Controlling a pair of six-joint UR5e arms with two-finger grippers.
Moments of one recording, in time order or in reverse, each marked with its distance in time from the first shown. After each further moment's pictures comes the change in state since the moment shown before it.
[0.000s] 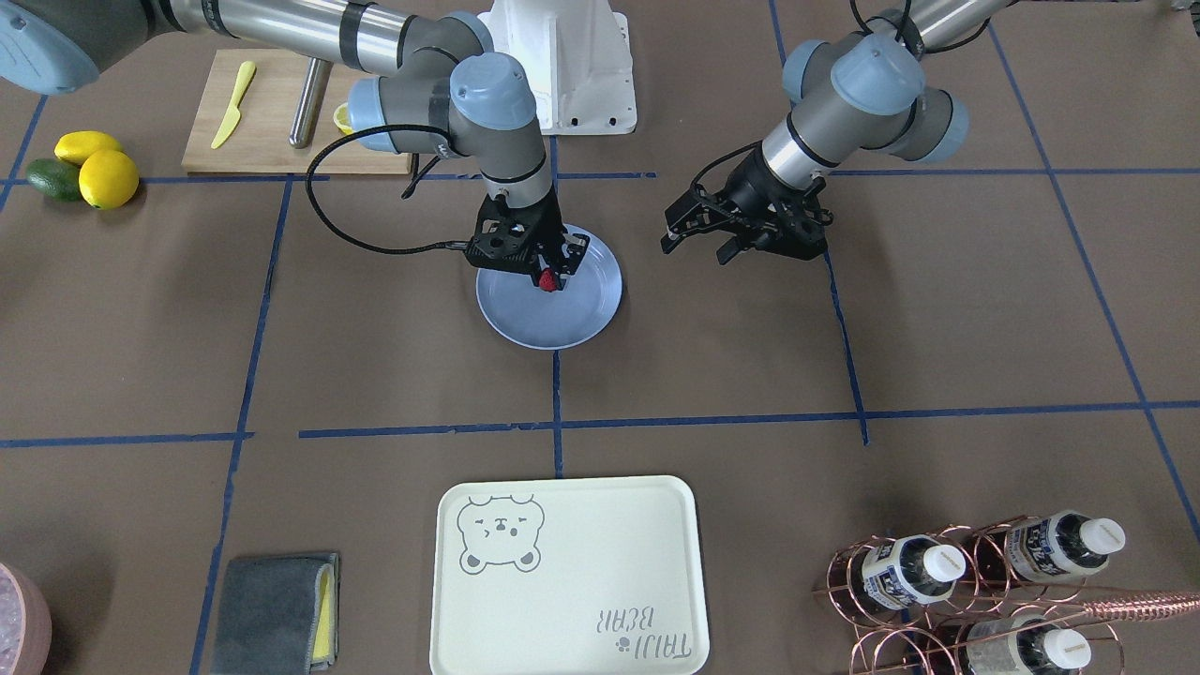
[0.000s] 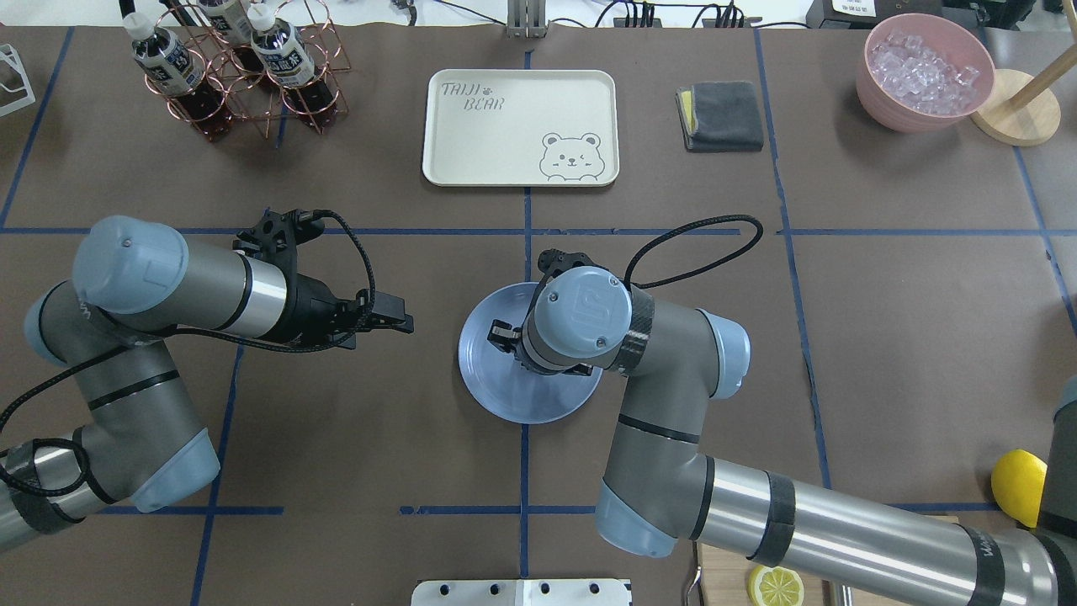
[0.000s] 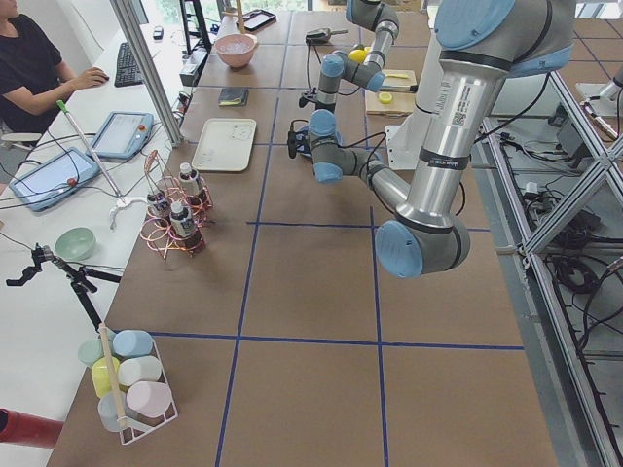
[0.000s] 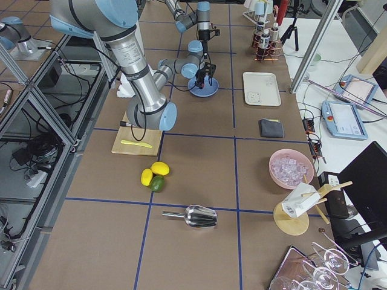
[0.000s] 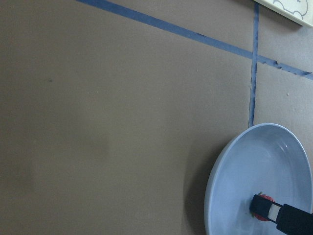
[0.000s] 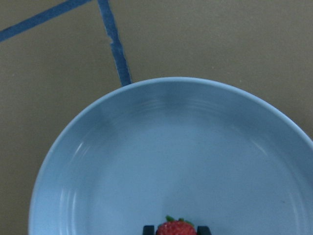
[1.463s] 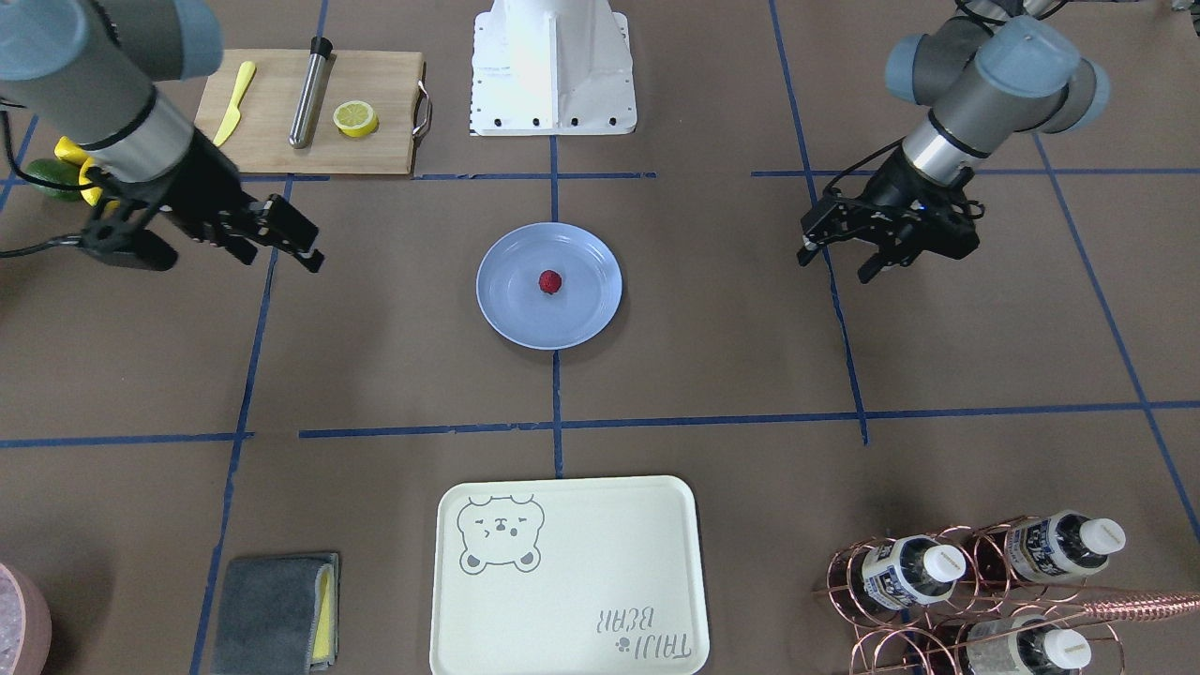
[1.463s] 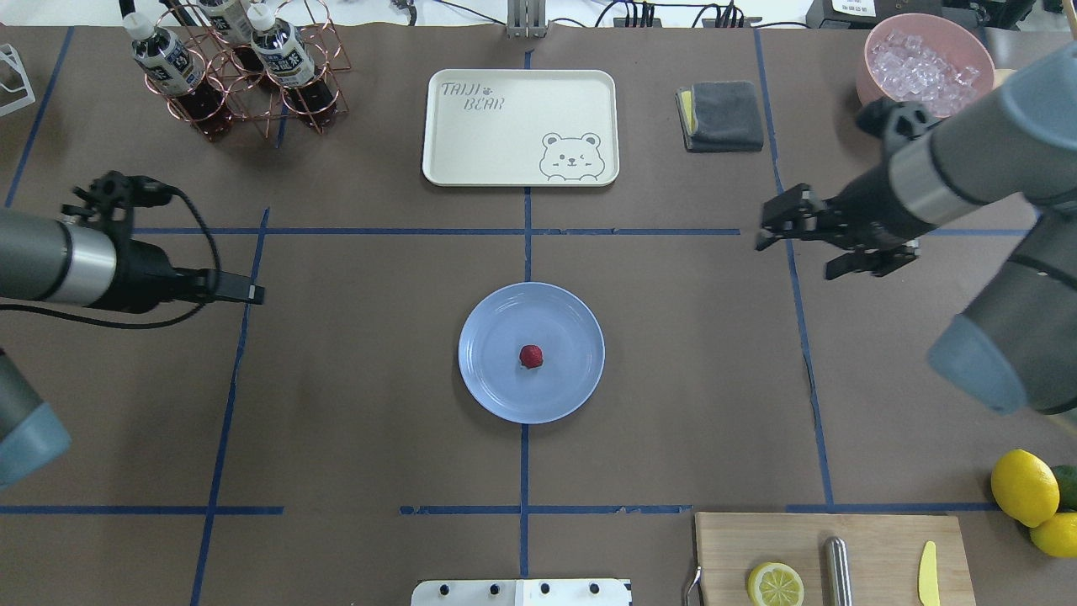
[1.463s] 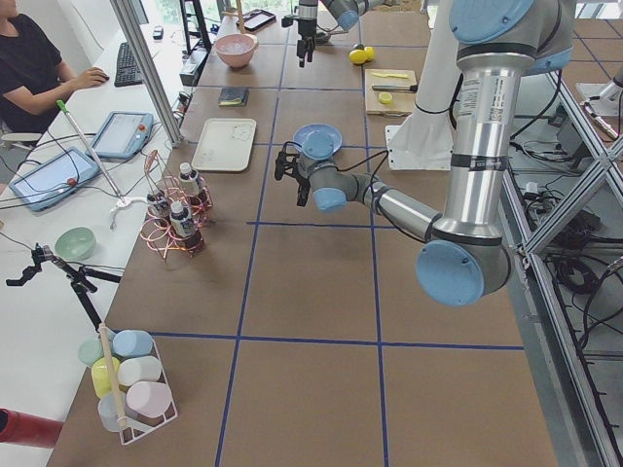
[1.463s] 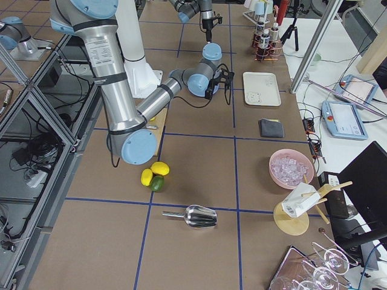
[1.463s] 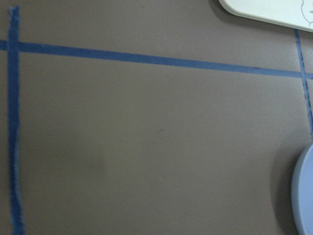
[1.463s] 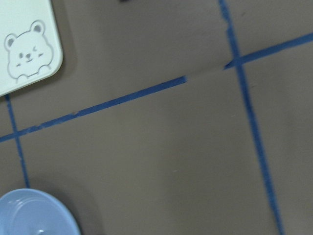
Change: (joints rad) left arm -0.221 0.282 -0.102 0.008 -0.041 0.438; right arm 0.553 -0.541 0.435 0.002 0.541 -0.417
